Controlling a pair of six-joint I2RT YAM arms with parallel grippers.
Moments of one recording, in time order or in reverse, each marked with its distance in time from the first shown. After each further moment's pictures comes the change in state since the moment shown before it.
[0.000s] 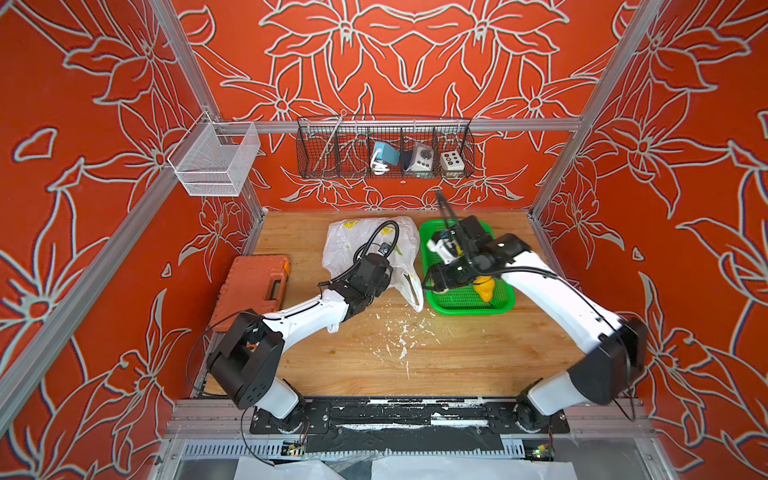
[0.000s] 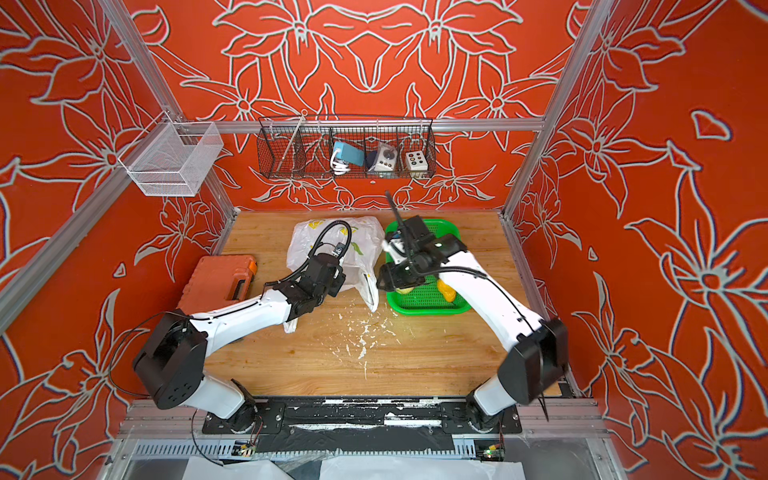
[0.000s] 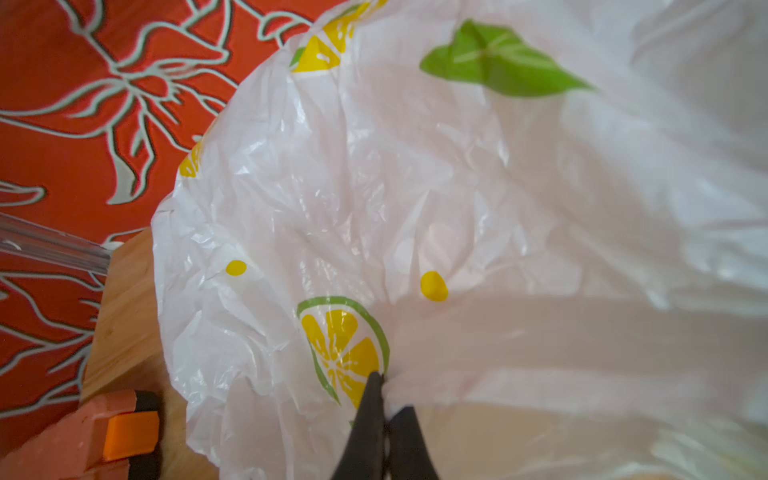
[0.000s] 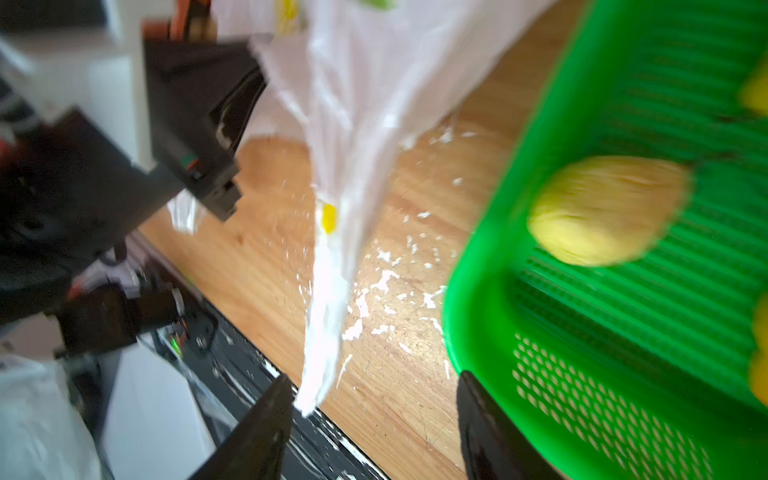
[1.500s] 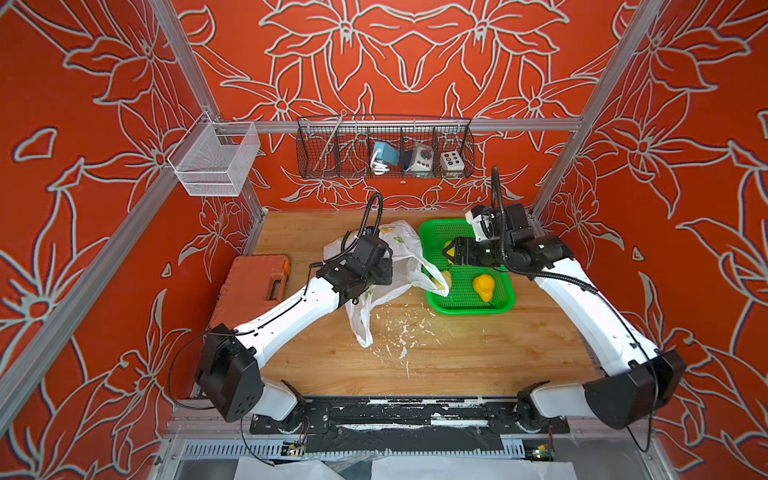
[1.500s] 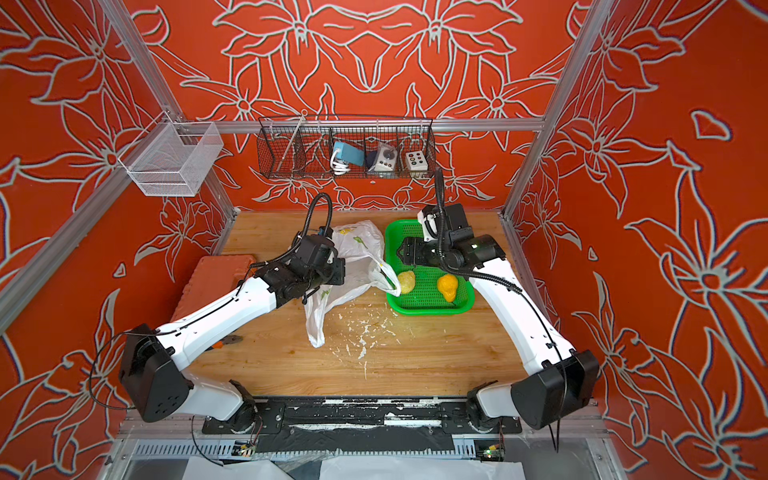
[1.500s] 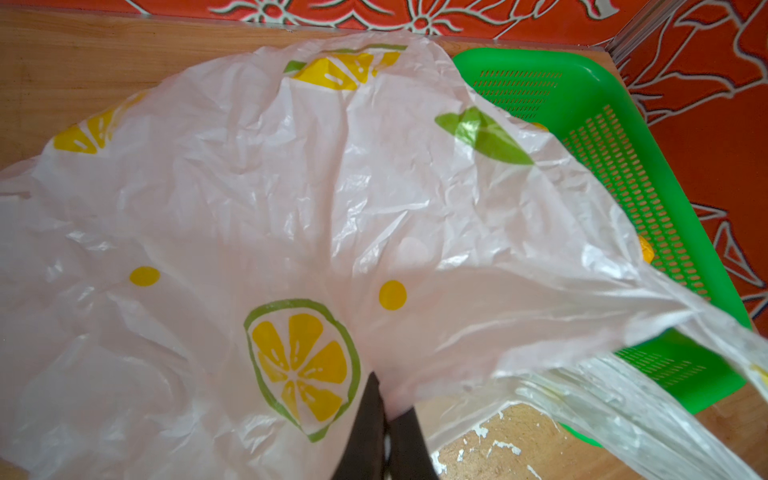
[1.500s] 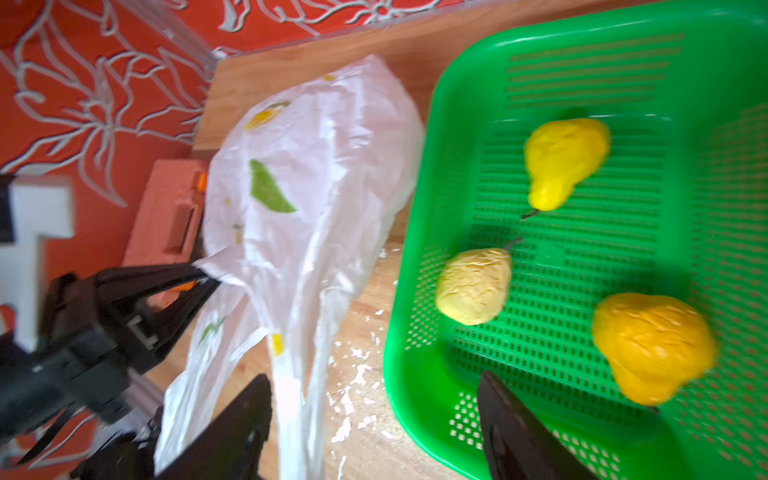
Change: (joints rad) left arm 0.000 -0.080 0.200 -0.328 0.277 -0.520; right arm -0.095 -0.050 0.011 0.158 0.016 0.091
